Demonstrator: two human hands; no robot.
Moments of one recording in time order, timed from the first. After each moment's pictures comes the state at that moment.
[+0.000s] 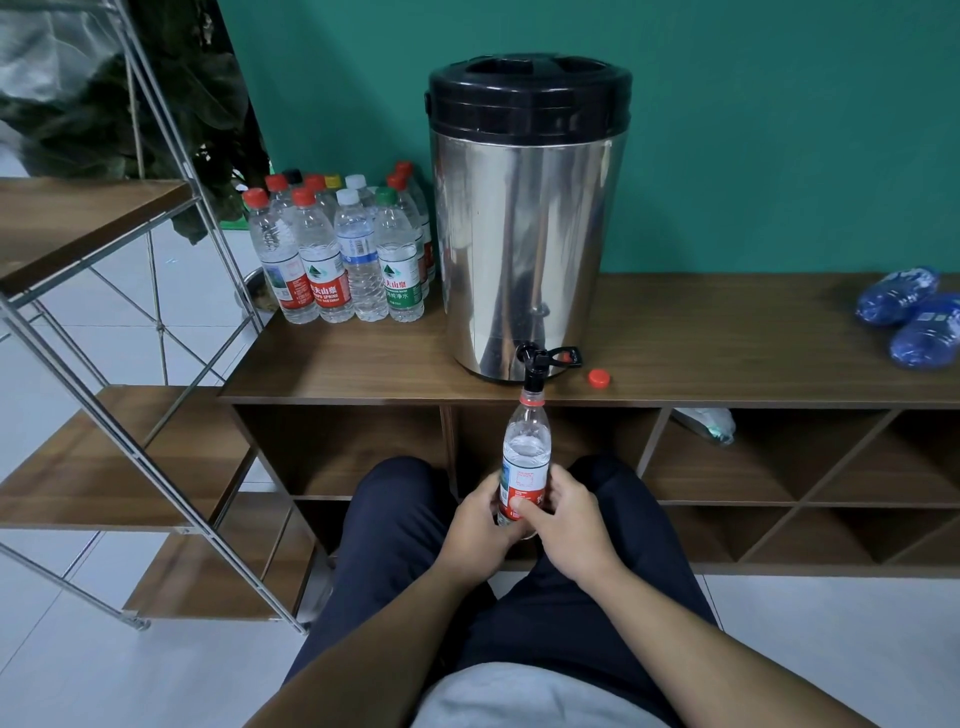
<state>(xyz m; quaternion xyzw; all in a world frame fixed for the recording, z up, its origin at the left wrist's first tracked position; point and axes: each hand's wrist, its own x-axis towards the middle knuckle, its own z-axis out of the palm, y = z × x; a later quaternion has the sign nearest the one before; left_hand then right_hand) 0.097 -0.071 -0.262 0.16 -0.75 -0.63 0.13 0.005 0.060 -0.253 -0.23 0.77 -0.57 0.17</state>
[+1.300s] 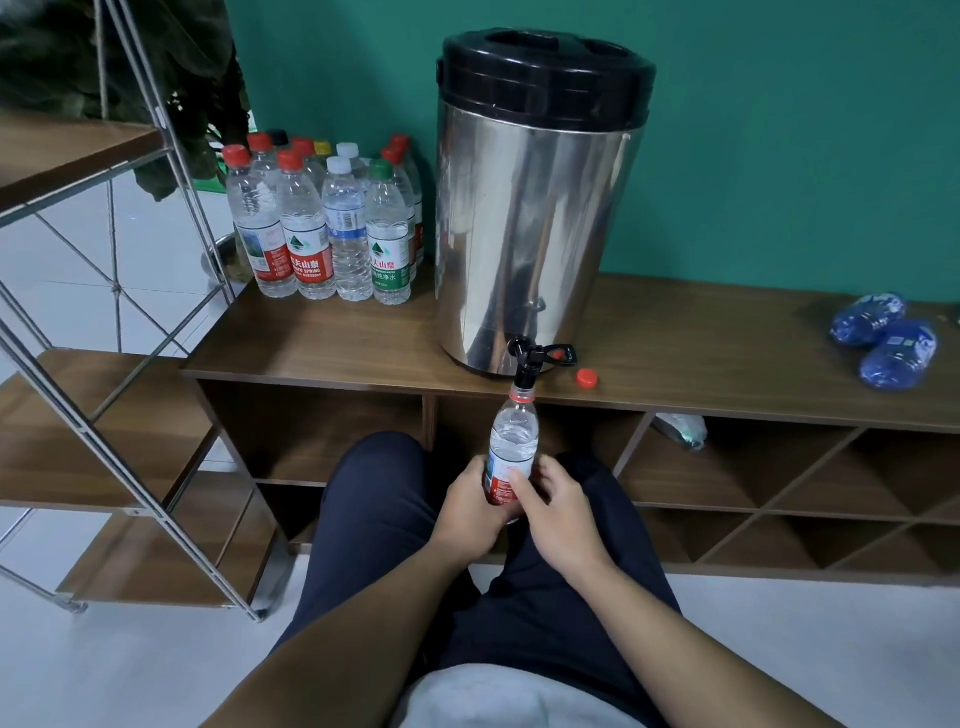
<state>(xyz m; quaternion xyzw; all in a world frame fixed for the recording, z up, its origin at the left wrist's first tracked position) 0.060 -0.075 -0.285 0.23 -0.76 -0.60 0.13 0.001 0.066 -0.236 -0.20 0.78 -0.57 0.17</state>
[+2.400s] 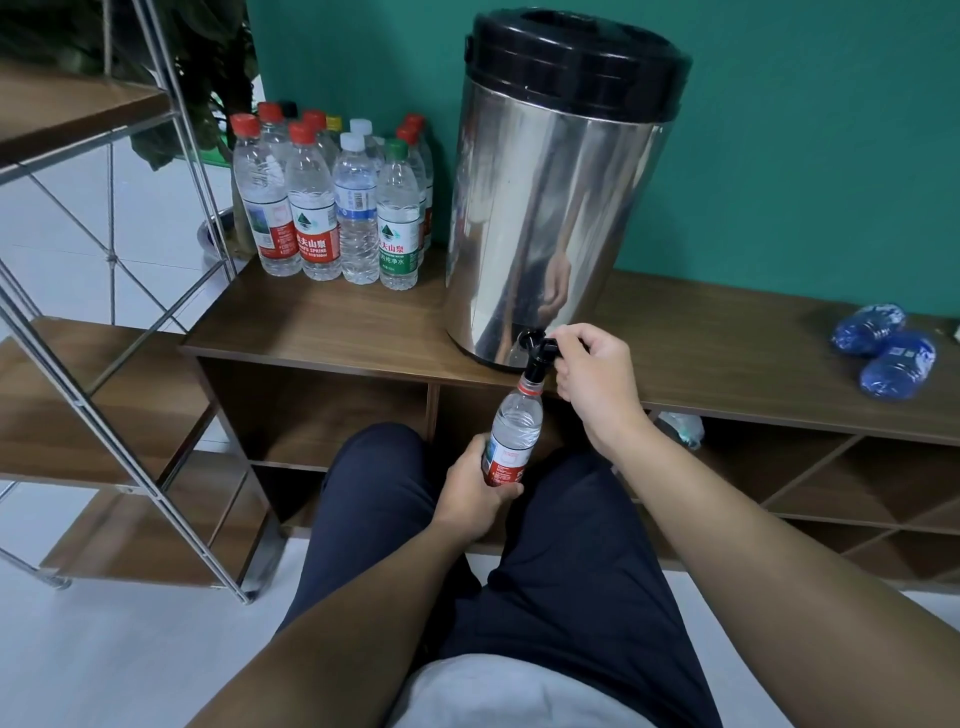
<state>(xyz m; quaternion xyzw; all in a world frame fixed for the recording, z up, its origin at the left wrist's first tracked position) 0.050 -0.085 -0.286 0.23 -0.76 -0.60 0.13 -0.064 0.016 -0.097 -0.16 0.73 -0.66 0.13</state>
